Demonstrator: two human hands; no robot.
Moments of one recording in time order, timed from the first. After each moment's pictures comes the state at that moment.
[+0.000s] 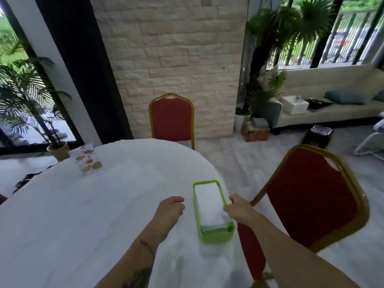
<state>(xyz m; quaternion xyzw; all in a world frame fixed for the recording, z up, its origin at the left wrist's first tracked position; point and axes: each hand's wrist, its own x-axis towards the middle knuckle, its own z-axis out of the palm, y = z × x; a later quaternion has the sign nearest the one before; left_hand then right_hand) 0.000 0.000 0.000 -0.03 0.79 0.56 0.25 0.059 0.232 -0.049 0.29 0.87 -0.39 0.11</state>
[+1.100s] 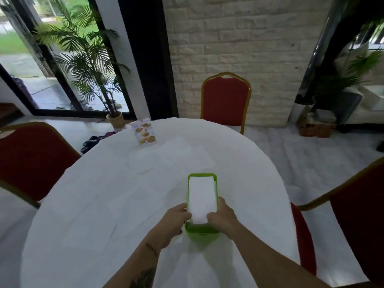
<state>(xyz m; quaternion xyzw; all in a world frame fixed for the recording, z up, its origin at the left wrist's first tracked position) -0.014 -0.128 -0.040 -0.16 0.77 0.54 0.30 -0.005 0.032 -0.067 0.22 0.83 -0.47 0.19</state>
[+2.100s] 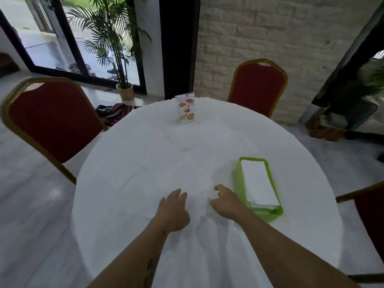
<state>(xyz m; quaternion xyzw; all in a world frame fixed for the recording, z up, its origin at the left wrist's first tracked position) -0.022 -0.342 -0.100 0.09 0.96 0.17 0.22 -0.021 -0.159 -0.070 0.14 0.90 -0.33 0.22</state>
